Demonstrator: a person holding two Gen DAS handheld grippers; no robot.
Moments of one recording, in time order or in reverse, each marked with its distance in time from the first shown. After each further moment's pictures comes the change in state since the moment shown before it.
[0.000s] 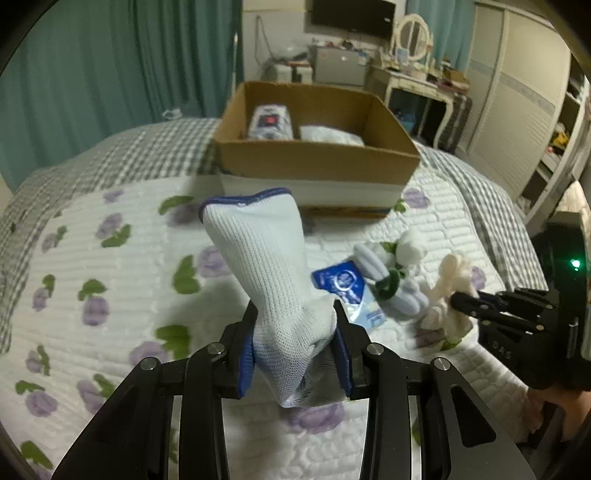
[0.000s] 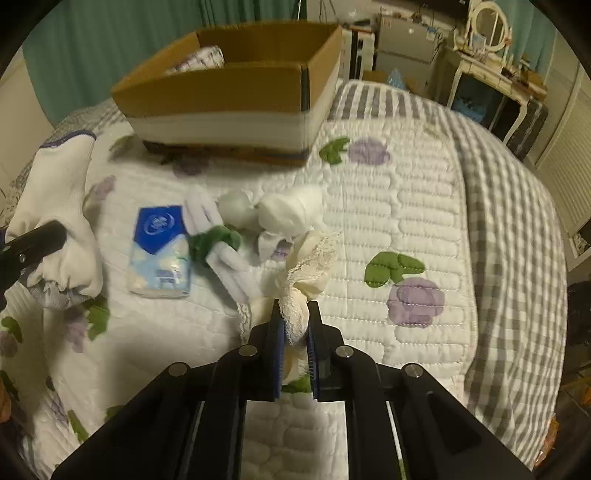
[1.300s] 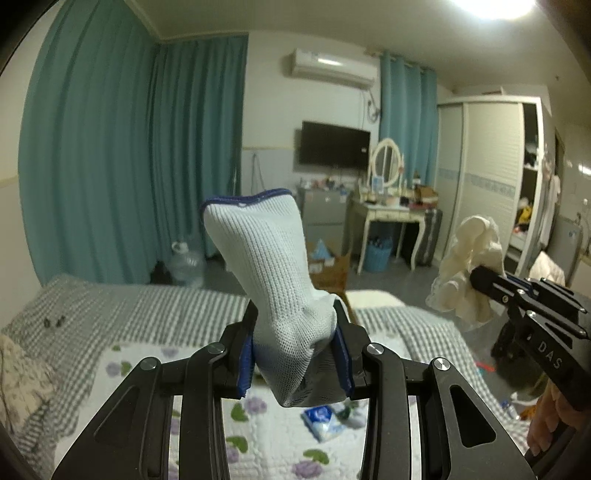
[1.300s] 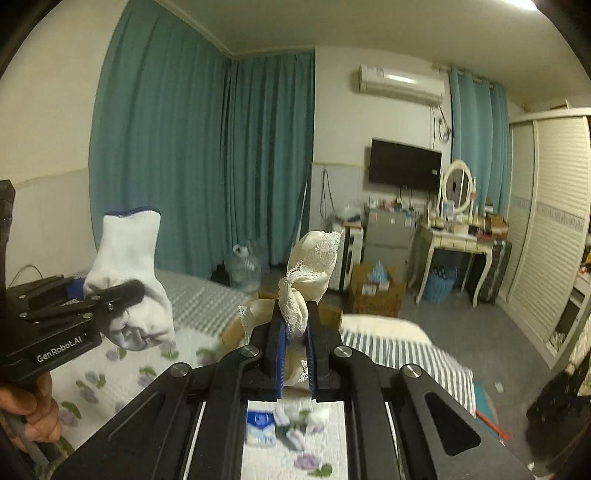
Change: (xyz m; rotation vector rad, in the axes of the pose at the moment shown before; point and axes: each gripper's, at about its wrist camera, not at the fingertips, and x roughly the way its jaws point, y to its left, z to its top) left arm -0.215 0.021 0.073 0.019 -0.526 -0.057; right arm -0.306 0.086 0.050 -0.071 -0.732 -0.047
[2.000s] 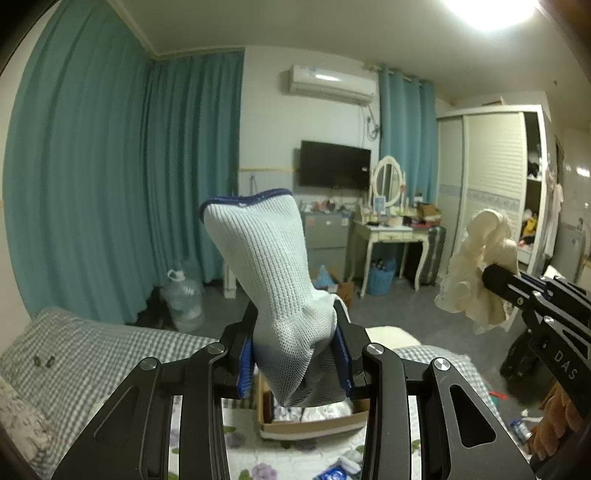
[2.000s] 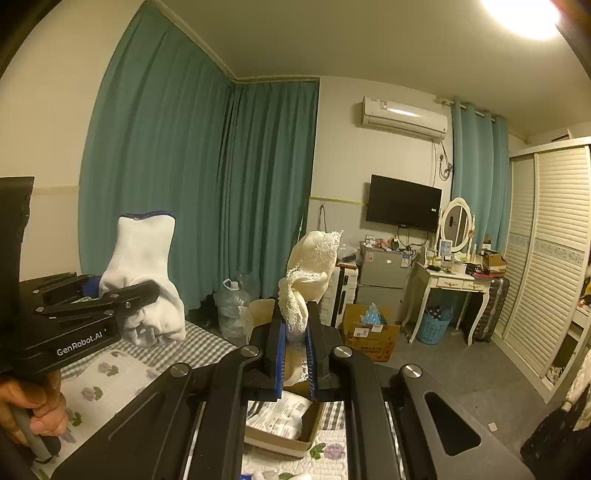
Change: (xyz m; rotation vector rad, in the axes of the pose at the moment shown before) left arm 0.084 0.020 0.054 0.019 -0.058 0.003; right arm 0.065 0.000 0.067 -0.049 -0.108 -0.027
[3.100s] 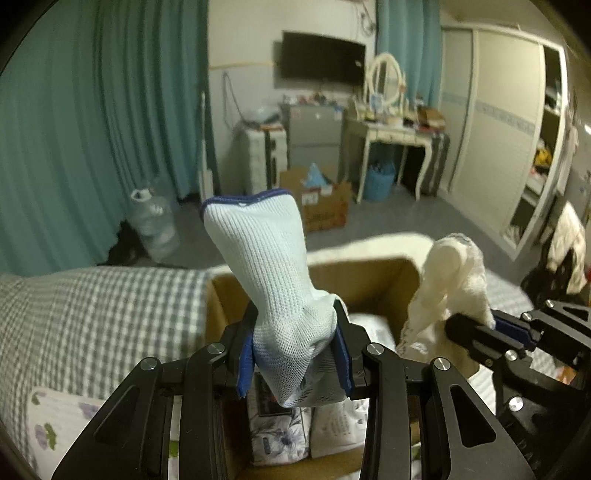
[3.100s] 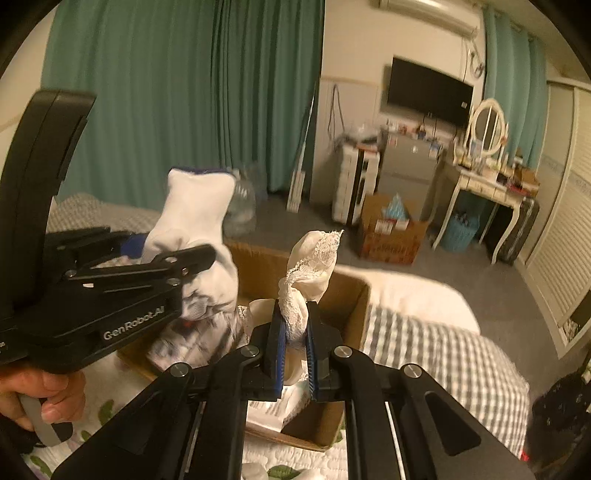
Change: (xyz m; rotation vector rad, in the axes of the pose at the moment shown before) left arm 0.246 -0.020 -0.090 0.067 0.400 -0.053; right arm 0.241 -0.027 -0.160 0.024 0.461 0.068
